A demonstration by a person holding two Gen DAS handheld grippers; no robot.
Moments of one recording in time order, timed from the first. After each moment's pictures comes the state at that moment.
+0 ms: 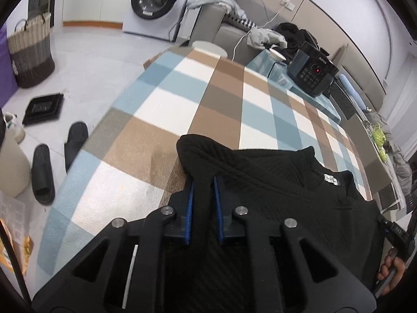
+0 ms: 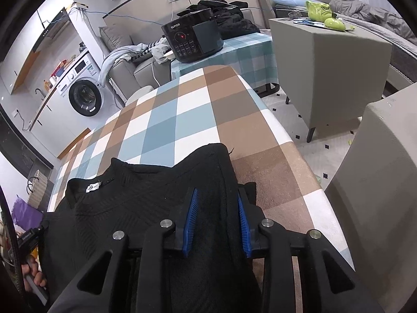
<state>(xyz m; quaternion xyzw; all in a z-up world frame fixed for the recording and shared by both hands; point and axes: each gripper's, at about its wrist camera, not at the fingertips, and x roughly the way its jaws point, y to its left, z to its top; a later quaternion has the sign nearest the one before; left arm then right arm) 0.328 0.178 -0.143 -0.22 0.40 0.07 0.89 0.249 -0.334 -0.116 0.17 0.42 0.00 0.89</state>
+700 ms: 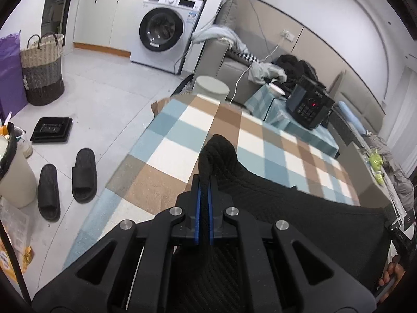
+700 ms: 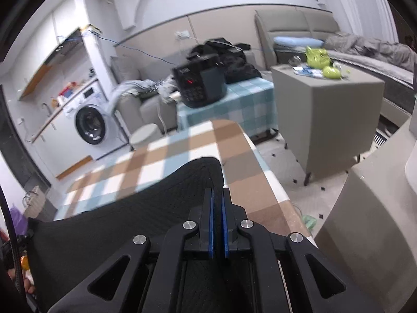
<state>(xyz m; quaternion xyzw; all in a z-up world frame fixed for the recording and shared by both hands) 0.305 0.189 -0.088 -0.22 0.33 0.10 0.91 0.250 -0.329 -0.074 0.15 0.33 -0.03 0.93</state>
